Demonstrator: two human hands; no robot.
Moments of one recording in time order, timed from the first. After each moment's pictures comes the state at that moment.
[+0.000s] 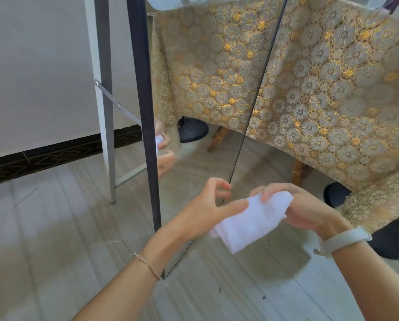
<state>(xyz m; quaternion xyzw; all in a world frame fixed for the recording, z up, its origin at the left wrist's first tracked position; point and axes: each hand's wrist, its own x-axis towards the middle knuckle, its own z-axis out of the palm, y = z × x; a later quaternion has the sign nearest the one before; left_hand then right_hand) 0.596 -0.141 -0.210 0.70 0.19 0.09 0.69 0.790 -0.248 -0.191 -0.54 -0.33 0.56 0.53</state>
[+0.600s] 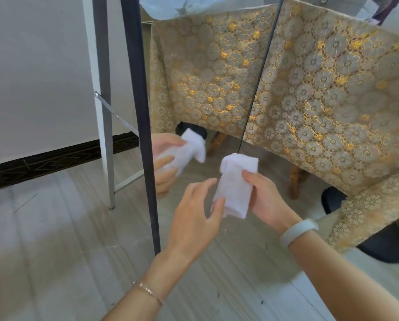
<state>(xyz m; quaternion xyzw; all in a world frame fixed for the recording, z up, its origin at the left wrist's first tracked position) 0.596 -0.157 -0.219 0.77 0.30 0.34 0.45 0.770 -0.198 -0.211 -0.60 -0.16 0.43 0.65</state>
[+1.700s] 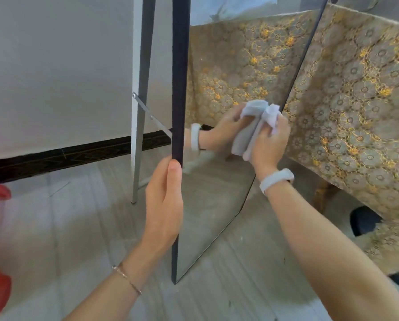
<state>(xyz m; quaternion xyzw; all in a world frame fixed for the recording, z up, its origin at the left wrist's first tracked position) 0.552 -0.128 -0.186 0.57 0.32 0.56 0.51 0.765 -0.093 -0.172 -0.71 -0.33 -0.11 0.61</state>
